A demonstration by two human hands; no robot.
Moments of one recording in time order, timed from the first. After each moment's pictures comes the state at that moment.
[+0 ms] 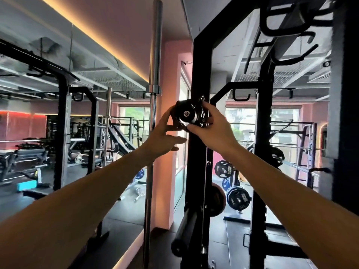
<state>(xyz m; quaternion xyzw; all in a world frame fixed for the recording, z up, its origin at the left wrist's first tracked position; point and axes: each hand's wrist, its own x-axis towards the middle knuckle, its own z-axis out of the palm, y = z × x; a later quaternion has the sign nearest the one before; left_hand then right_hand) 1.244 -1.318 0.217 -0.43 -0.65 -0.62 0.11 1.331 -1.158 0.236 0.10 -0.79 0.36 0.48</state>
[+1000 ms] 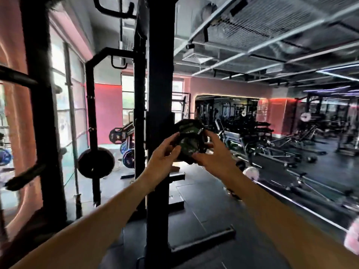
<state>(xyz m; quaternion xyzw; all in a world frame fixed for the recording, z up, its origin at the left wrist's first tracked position) 1.718 -1.088 0.062 -0.53 -0.50 -0.66 -0.17 1.876 -1.004 0.084 -0.23 -0.76 0.39 0.47</state>
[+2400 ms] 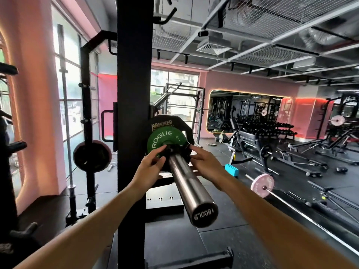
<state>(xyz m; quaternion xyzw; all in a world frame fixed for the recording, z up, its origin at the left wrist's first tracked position) 1.691 -0.829 0.011 -0.42 -0.60 -0.67 -0.13 1.851 -0.715 0.057 -0.23 -0.81 0.45 0.29</state>
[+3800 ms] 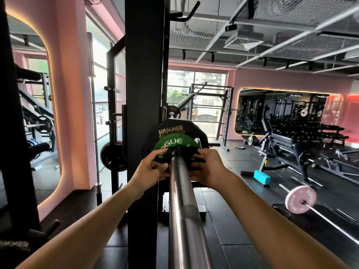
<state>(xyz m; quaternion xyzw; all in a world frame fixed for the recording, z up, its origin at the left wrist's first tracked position) 1.624 -0.780 0.010 -0.40 -0.62 -0.67 -0.11 1.753 -0.624 0.053 -0.22 -0.50 0.81 0.21</state>
